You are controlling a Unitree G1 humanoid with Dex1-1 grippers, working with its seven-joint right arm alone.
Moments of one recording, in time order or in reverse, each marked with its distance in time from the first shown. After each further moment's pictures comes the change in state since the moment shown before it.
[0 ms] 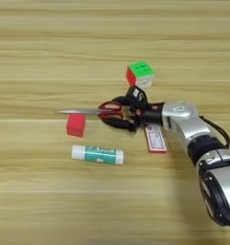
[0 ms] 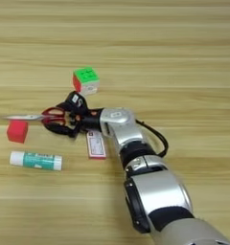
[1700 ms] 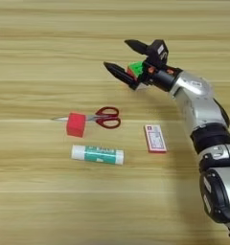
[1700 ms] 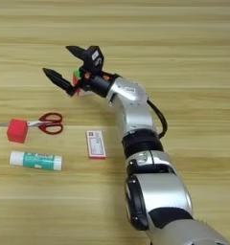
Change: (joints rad) arm -0.004 0.005 -0.170 -0.351 0.253 0.003 -0.122
